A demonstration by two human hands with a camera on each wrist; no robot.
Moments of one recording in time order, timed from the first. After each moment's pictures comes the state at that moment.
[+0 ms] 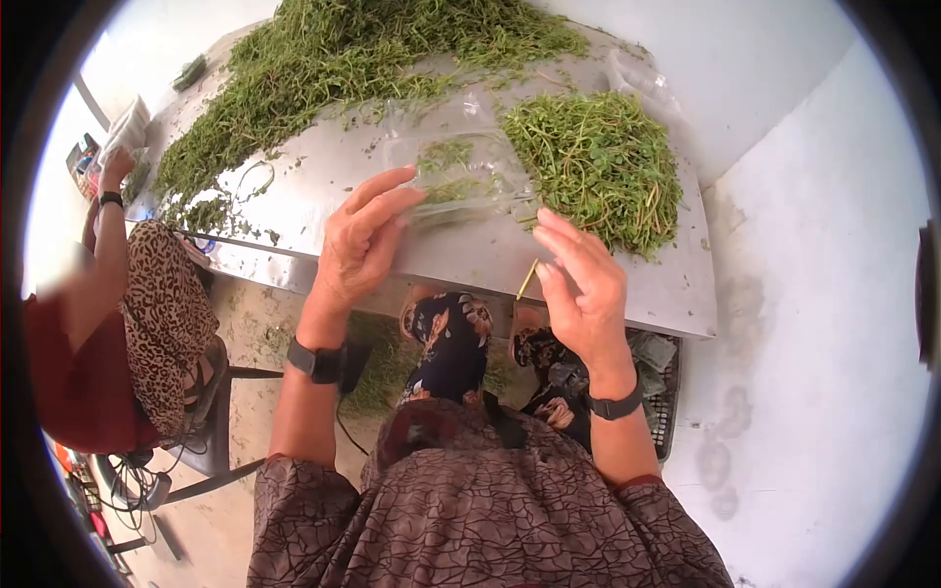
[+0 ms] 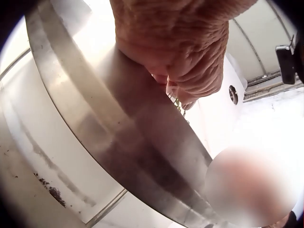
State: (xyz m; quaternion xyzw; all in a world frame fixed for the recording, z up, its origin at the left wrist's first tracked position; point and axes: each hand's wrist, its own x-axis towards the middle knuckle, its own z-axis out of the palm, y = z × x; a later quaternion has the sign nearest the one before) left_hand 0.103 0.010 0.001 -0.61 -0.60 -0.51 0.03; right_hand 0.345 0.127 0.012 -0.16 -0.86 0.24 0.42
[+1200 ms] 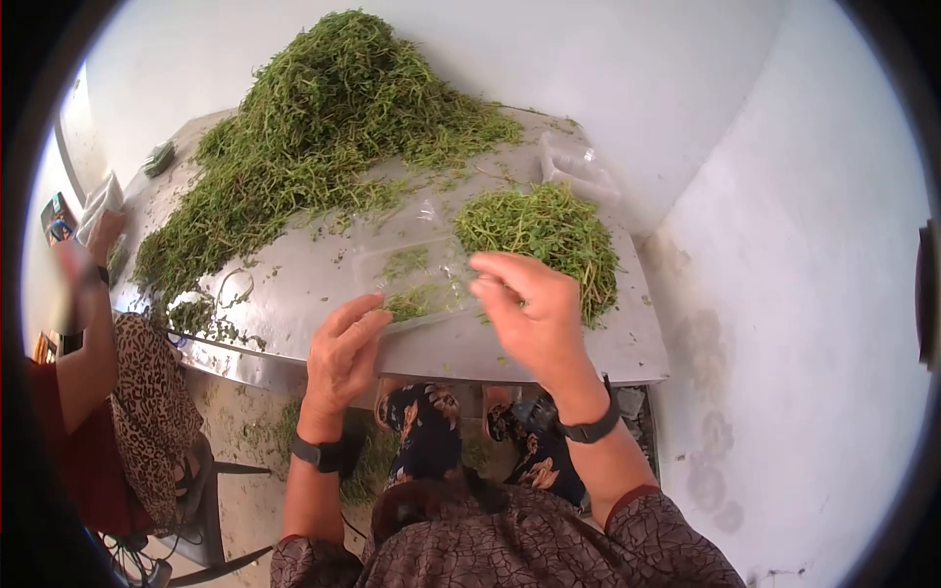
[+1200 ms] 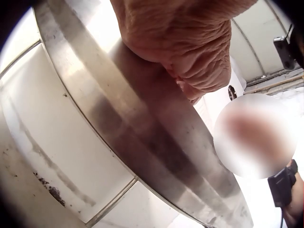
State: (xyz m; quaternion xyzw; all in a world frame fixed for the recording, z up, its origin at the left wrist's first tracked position) left_hand 0.107 0.007 -0.002 -0.63 -0.58 -0.51 0.09; right_hand 0.300 0.129 0.080 -0.17 -0.82 0.26 0.49
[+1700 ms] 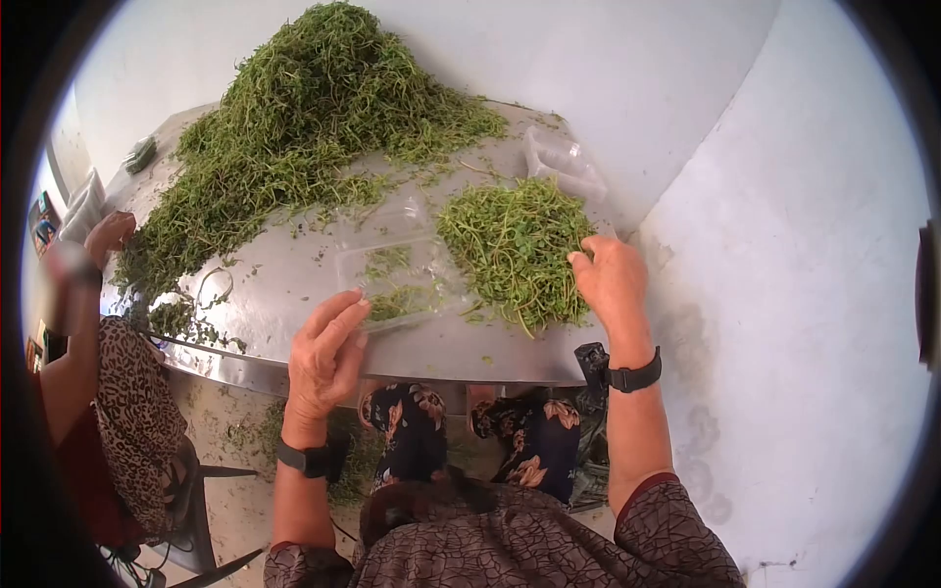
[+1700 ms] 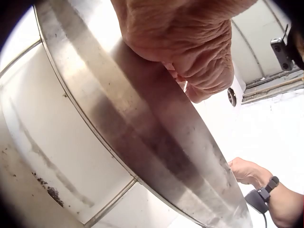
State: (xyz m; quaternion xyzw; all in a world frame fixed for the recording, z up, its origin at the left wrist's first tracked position) left_hand 0.107 0.005 -0.004 -0.61 -0.59 -0.53 0.06; right_hand 0.364 0.211 0.085 -0.49 -0.81 -0.06 0.30
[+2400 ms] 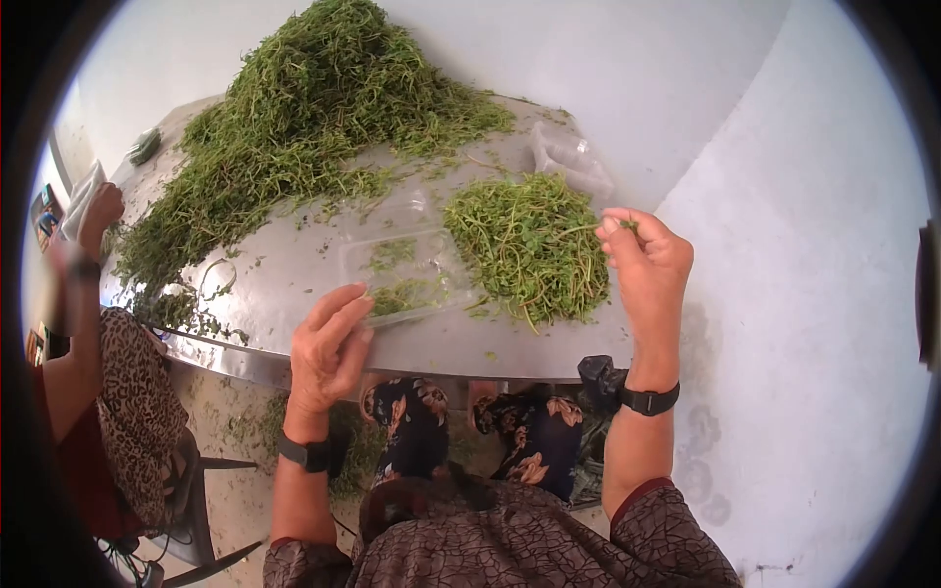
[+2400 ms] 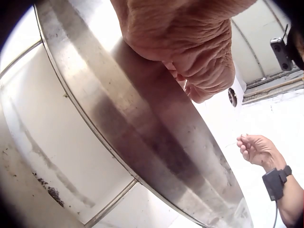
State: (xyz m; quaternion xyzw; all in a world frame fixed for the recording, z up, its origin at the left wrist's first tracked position) left_hand 0.106 0.004 -0.004 -0.61 -0.58 -0.53 0.07; right_hand 0.357 0.172 0.123 -0.40 -0.69 0.26 0.54
